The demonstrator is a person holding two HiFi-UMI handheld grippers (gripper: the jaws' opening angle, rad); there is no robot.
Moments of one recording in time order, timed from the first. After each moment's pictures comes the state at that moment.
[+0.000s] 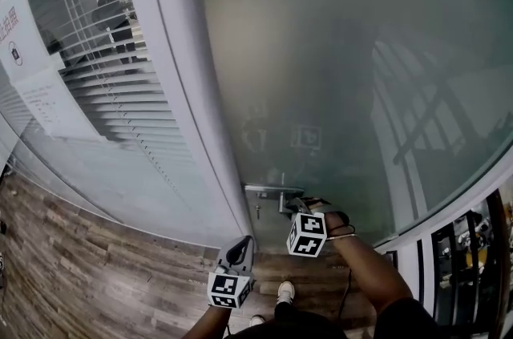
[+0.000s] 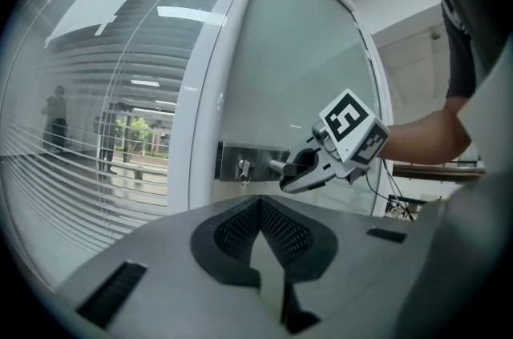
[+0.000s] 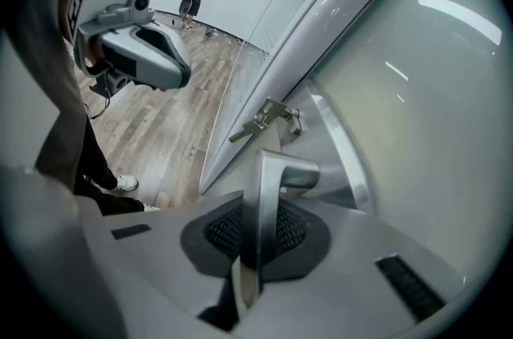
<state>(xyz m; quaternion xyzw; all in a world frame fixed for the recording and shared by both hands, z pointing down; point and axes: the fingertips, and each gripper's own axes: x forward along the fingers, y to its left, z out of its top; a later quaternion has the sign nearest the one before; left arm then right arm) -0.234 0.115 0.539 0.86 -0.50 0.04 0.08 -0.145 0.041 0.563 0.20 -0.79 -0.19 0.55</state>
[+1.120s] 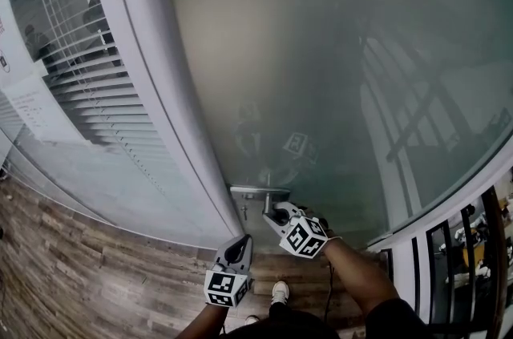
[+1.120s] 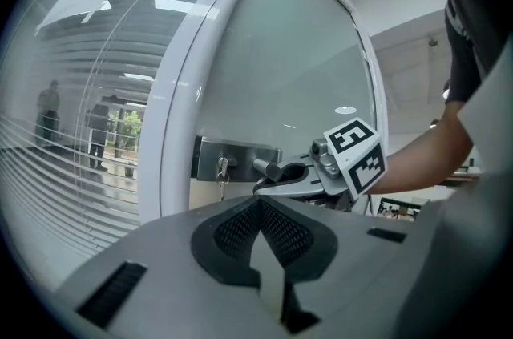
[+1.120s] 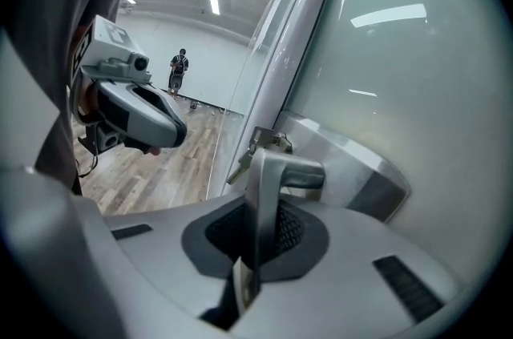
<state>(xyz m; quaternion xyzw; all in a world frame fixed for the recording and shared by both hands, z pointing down) -0.201 0.104 0.540 0.87 -0.48 0.04 0.10 -0.170 0.037 0.557 0.23 -0.91 -0.14 0.30</state>
